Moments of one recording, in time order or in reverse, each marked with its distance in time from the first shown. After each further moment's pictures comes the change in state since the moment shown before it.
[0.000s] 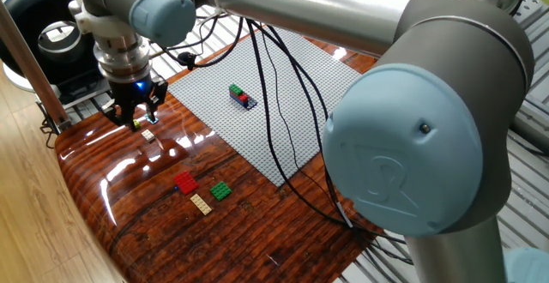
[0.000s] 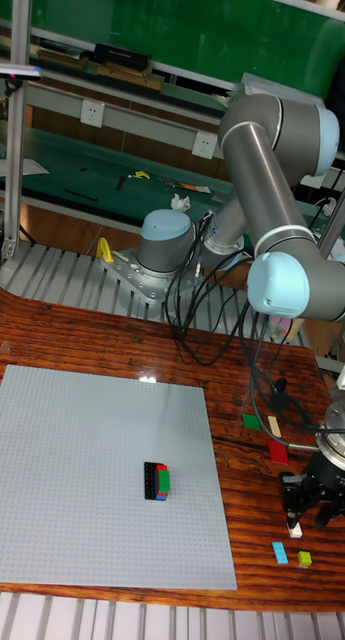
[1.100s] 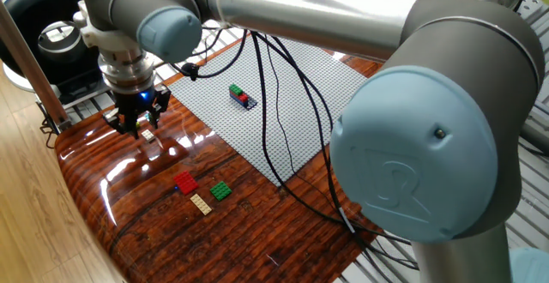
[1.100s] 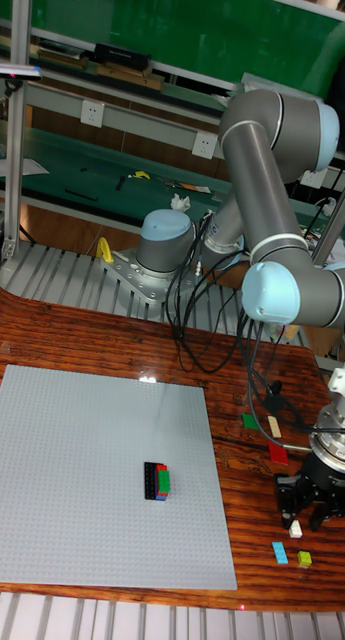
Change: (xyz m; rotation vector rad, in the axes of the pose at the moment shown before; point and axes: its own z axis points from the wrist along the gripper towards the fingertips) arm 0.011 0.001 0.019 0.001 -0.021 0.004
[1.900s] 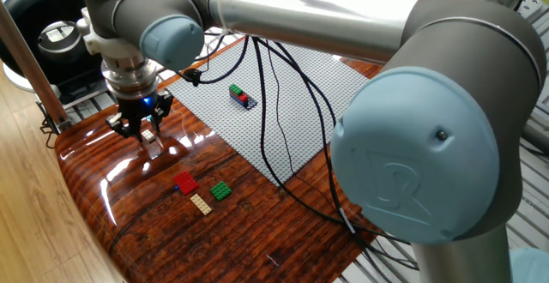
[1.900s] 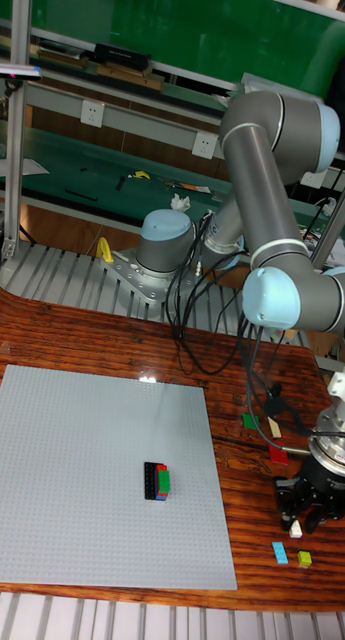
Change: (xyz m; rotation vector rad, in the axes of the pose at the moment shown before) arm 0.000 0.001 0.008 0.012 0.002 0.010
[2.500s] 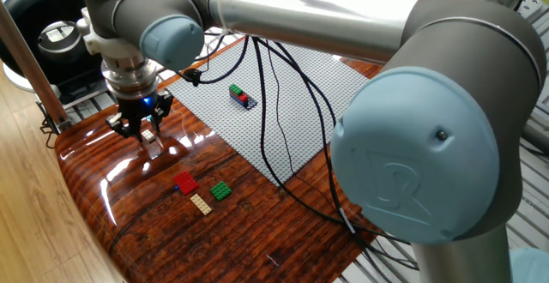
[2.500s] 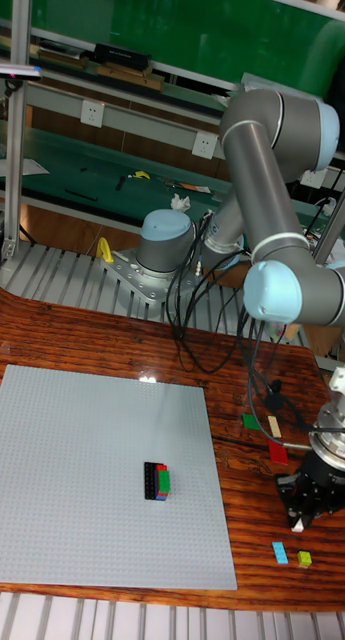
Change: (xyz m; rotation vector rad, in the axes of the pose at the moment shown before) arm 0.011 -0.004 -0.018 -0.013 0.020 -0.054
